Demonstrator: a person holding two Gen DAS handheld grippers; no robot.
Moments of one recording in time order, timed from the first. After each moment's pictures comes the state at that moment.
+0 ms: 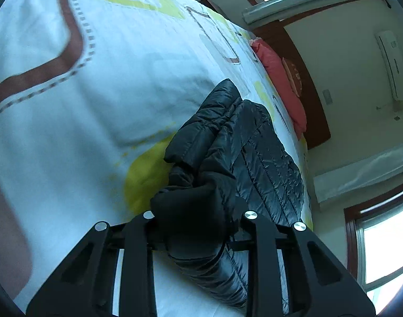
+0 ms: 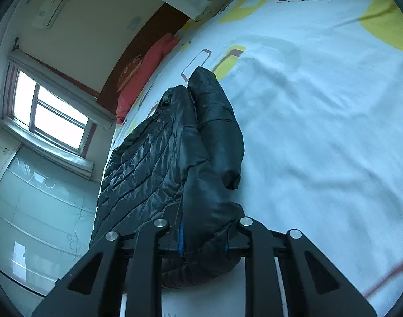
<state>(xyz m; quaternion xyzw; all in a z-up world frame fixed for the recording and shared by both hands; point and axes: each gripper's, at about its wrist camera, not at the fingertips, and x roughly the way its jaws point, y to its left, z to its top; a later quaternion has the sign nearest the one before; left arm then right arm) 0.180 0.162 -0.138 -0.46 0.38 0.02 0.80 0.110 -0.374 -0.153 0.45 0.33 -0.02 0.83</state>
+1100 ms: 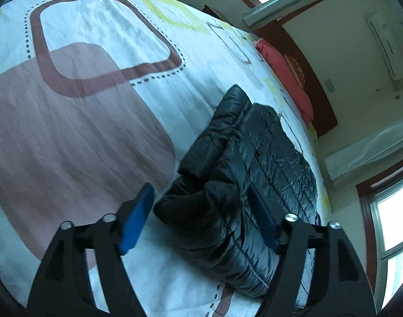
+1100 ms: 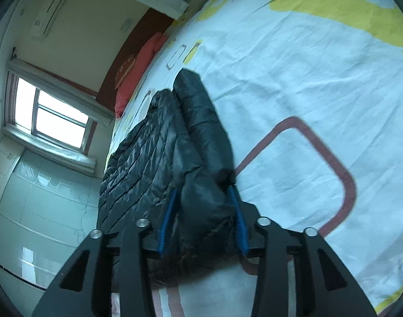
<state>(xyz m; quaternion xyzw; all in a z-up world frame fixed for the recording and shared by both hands) 0.050 0.198 -0.129 -0.41 0.38 0.04 0.83 0.053 -0.397 -0.160 0.47 0.33 -0.03 0.81</state>
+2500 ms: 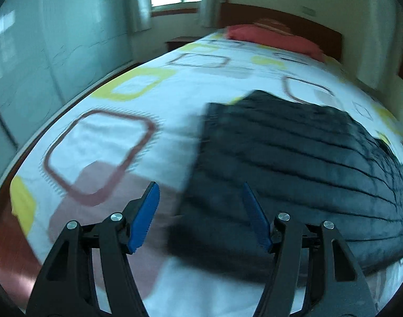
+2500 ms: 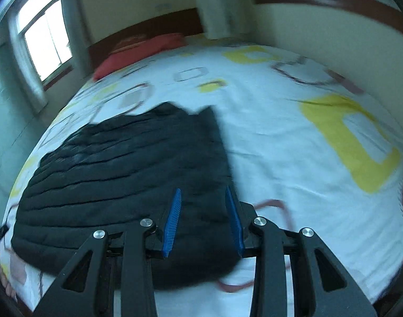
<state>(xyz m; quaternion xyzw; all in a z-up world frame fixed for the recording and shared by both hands) 0.063 0.110 -0.063 -0.03 0.39 0.08 0.92 0.088 -0.317 -0.077 0.14 0.38 -0.09 0.91</state>
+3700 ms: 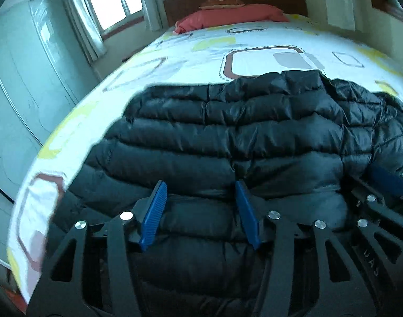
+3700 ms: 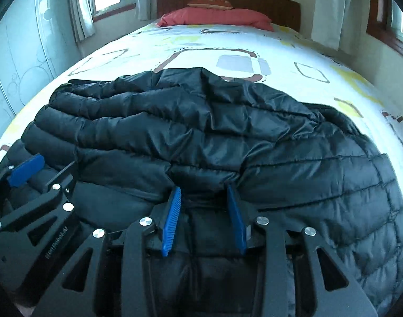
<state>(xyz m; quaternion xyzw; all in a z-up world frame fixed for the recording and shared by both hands) 0.181 -0.038 -0.115 0.12 0.40 0.05 0.91 0.229 -0.154 -0.108 0.00 0.43 0.00 0.90</state>
